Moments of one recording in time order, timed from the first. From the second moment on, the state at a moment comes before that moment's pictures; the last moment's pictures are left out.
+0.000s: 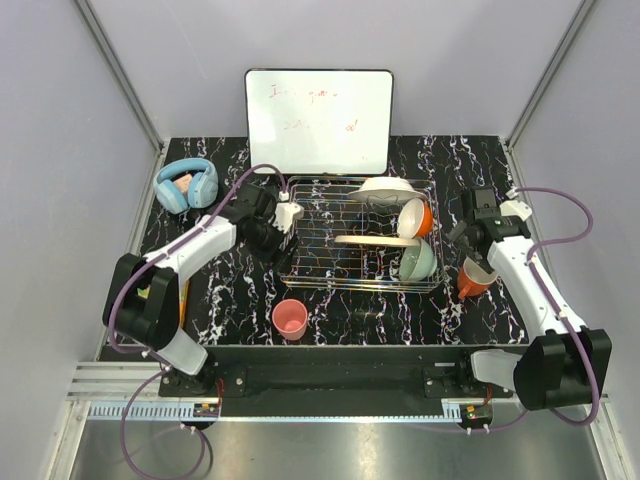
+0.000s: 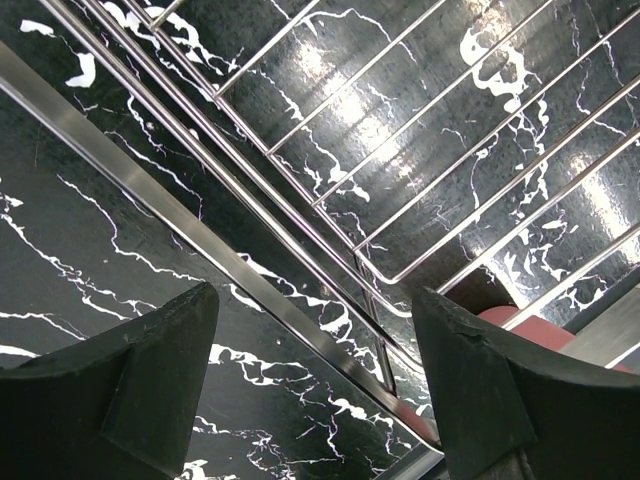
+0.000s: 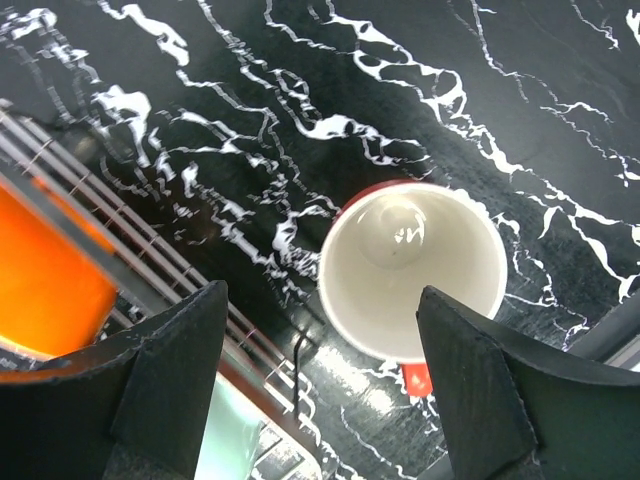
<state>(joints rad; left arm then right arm) -0.40 1.57 1.08 -0.68 0.33 0.23 0.12 1.22 1.02 -0.87 0.48 0.87</state>
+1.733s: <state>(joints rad) -0.41 1.29 1.54 -0.92 0.23 0.19 0.04 0.87 1.09 -0.69 0.16 0.73</state>
